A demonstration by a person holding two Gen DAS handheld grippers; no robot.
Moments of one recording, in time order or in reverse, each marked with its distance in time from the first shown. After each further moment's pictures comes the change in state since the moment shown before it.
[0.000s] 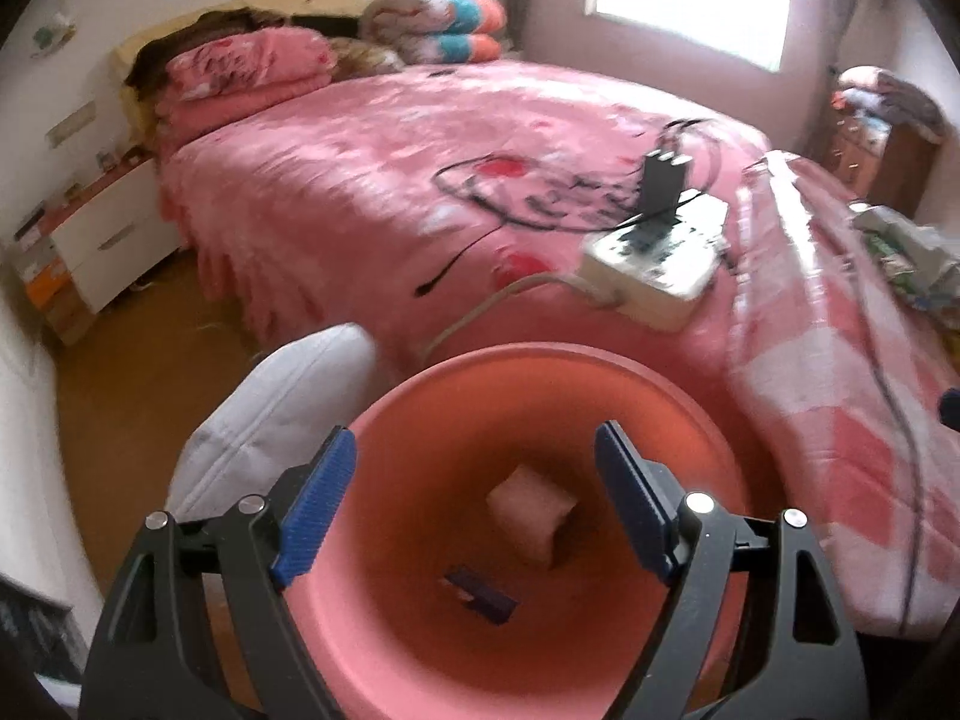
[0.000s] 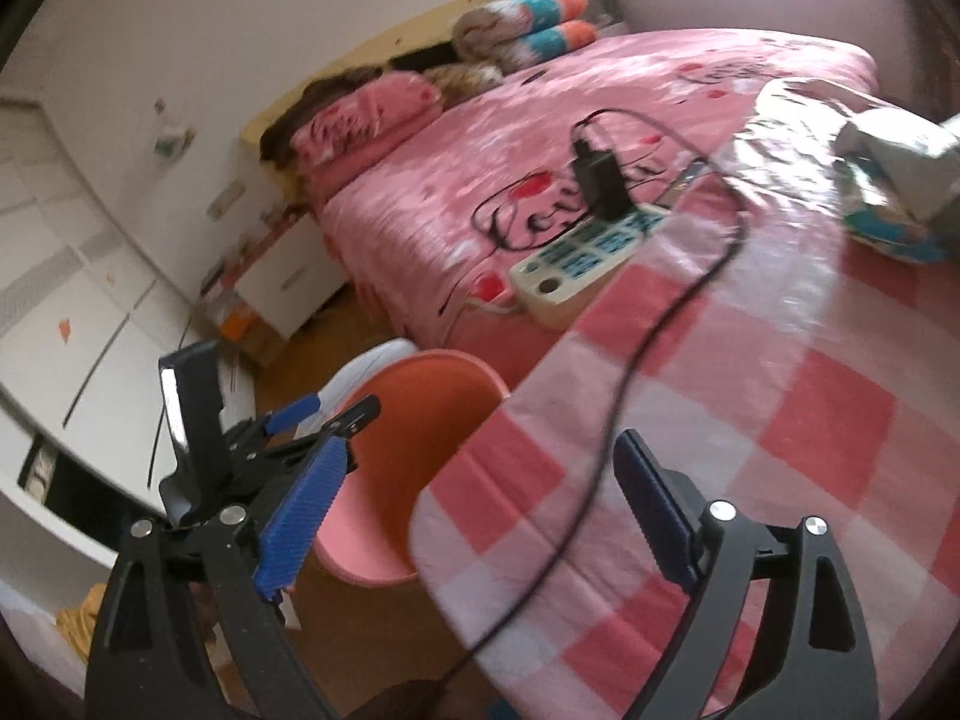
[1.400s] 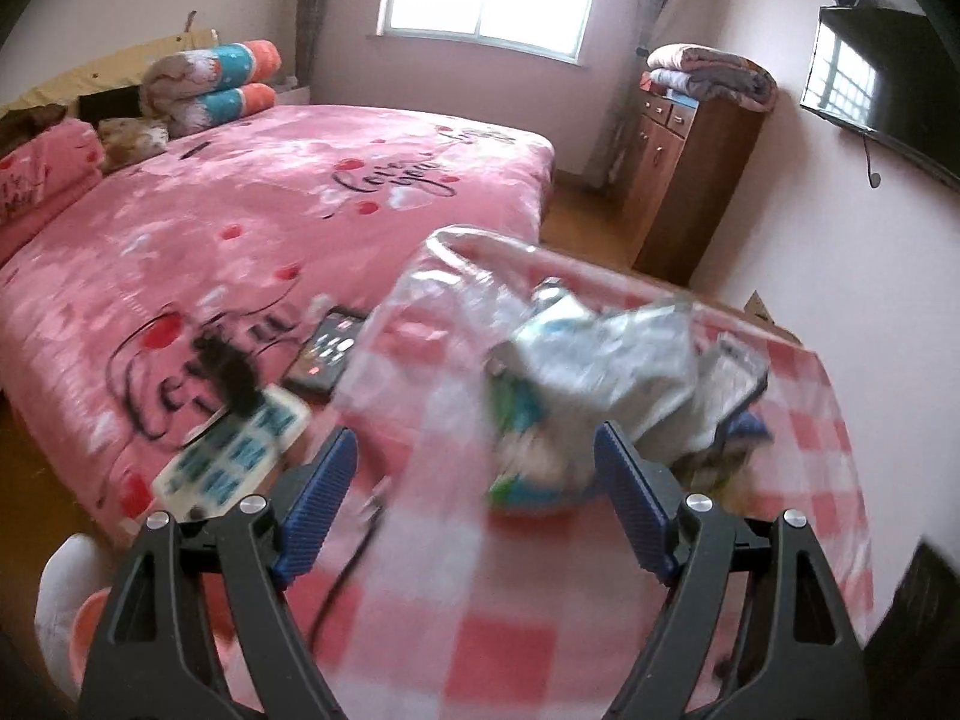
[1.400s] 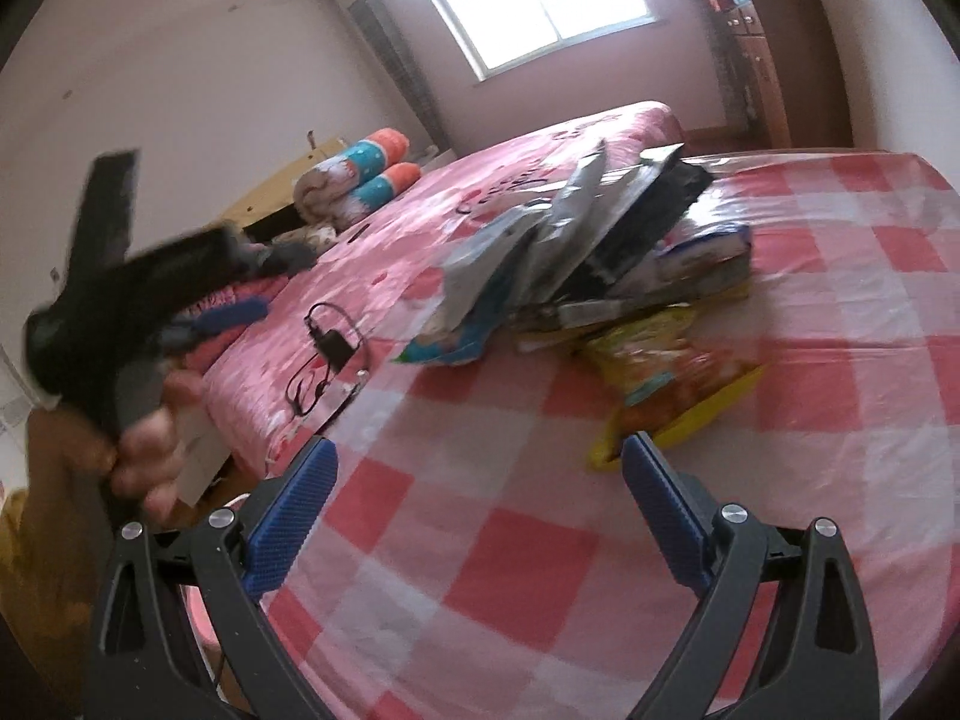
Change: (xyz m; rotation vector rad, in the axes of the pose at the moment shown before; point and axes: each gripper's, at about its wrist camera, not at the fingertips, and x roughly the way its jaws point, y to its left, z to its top) left arm -0.025 -0.297 0.147 0.203 -0.006 -0.388; right arm -0.148 -0.158 -0.028 0.226 -0.345 -0.271
